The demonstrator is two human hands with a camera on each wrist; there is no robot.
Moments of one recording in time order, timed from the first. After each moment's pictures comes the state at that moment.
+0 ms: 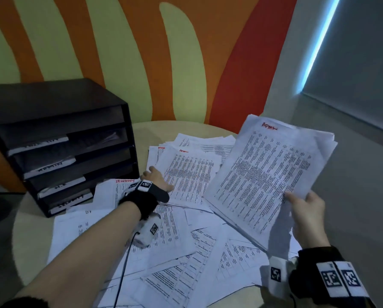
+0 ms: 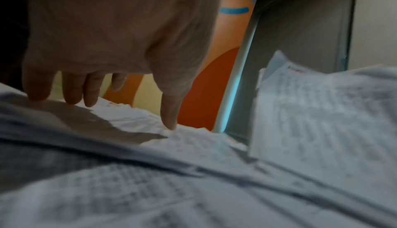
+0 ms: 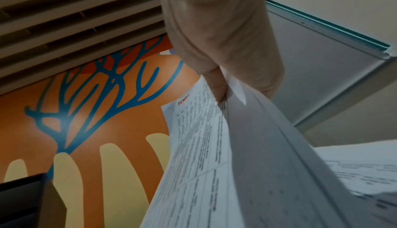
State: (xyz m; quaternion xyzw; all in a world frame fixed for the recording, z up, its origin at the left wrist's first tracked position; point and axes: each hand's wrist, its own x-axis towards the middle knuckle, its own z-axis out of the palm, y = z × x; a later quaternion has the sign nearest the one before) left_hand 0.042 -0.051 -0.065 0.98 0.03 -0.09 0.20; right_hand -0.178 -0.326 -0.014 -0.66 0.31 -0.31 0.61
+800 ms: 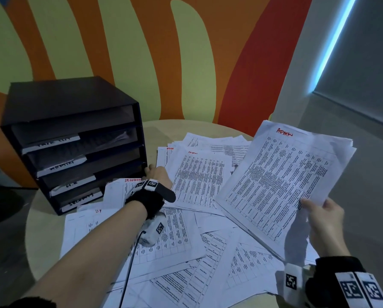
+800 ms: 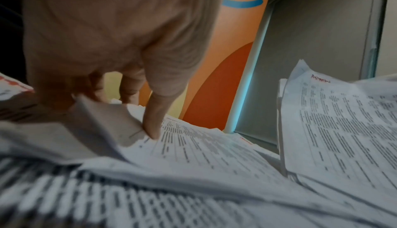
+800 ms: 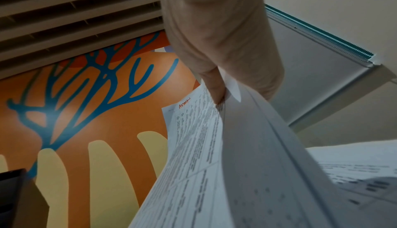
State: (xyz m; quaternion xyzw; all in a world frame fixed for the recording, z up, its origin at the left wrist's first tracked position) left_hand 0.047 -0.037 -0.054 0.99 0.01 -0.06 0.14; right_hand -0.176 -0.331 -0.017 -0.64 0.35 -0.30 0.61
